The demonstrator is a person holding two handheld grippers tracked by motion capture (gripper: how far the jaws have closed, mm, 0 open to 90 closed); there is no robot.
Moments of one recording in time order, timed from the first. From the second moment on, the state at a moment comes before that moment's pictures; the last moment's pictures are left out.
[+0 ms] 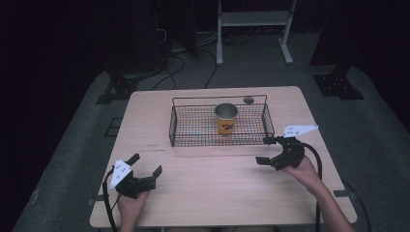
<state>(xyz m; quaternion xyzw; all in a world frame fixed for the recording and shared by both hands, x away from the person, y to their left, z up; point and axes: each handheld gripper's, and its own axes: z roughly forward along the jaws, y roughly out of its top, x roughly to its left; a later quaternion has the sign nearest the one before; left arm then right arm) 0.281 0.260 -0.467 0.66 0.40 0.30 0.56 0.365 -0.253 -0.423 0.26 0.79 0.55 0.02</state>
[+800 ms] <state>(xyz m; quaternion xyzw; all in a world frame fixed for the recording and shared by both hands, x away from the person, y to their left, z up) 0.281 0.260 -0.467 0.66 0.40 0.31 0.56 0.332 -0.264 -0.438 0.27 0.79 0.55 0.04</state>
